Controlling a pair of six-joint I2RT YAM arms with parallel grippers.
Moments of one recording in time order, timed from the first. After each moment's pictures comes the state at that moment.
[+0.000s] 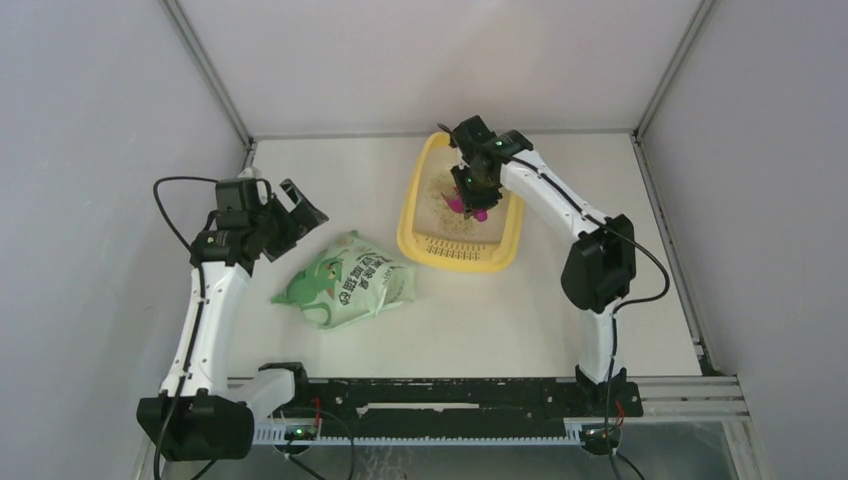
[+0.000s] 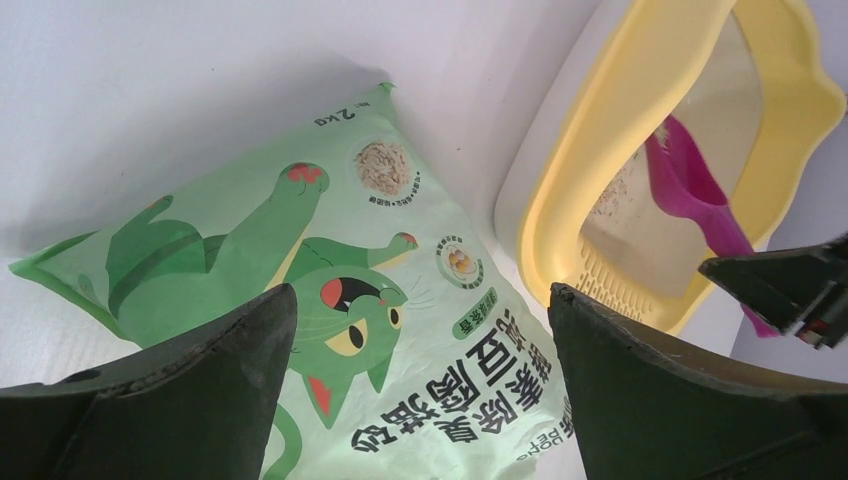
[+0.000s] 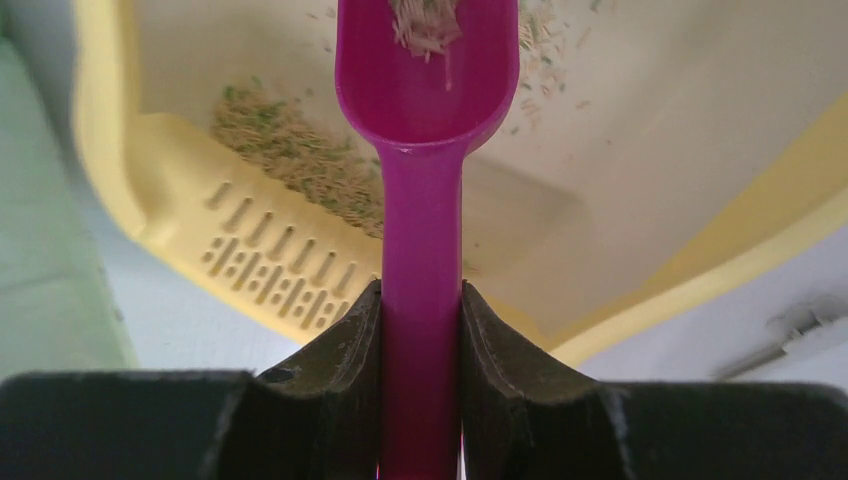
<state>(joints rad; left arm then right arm) 0.03 1.07 1.10 -0.78 0.16 -0.60 0.54 1.95 1.91 -1.09 0.00 0.21</state>
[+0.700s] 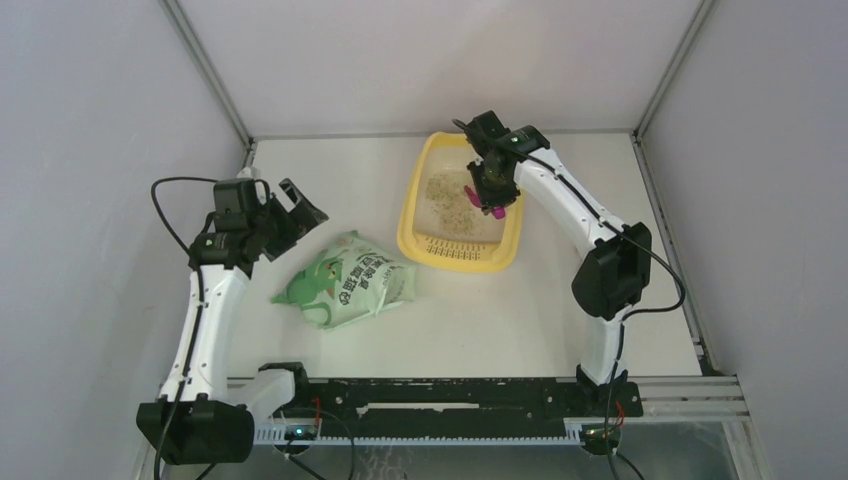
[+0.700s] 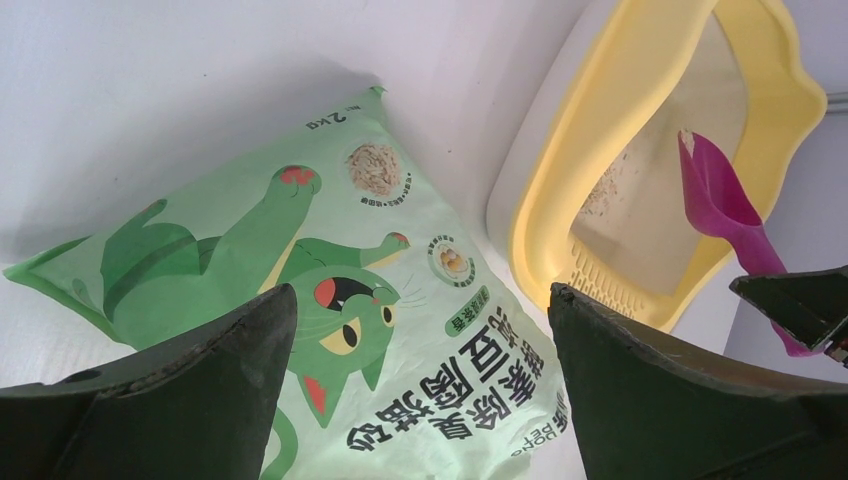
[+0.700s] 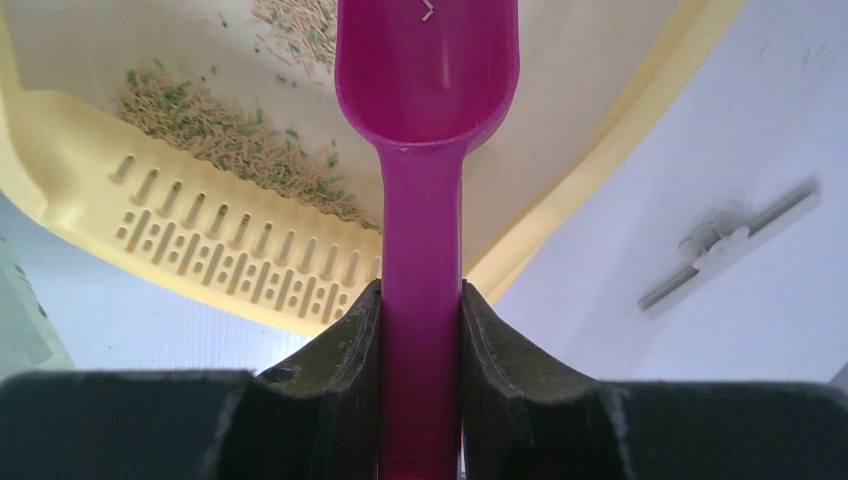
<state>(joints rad) 0.03 1.05 1.10 -0.77 0.17 -0.60 0.51 1.92 1.94 -1.23 0.14 0.21</state>
